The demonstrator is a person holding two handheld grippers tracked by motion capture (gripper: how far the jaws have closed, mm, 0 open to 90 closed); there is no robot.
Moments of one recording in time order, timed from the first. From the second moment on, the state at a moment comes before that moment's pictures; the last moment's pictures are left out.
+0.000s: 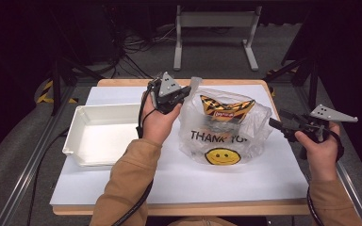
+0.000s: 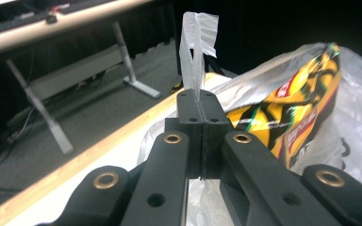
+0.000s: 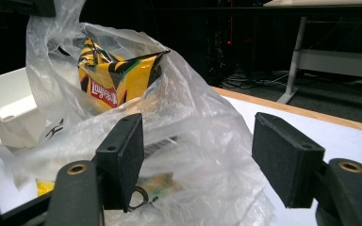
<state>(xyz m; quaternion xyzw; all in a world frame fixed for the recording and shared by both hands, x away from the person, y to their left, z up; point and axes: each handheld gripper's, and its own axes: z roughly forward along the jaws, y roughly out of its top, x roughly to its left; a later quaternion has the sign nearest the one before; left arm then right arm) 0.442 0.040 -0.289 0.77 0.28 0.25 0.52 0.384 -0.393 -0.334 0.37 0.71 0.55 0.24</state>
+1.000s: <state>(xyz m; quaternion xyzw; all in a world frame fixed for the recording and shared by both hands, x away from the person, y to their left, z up) 0.446 0.022 -0.361 0.78 0.33 0.19 0.49 0.395 -0.372 -0.339 0.34 0.73 0.55 0.23</state>
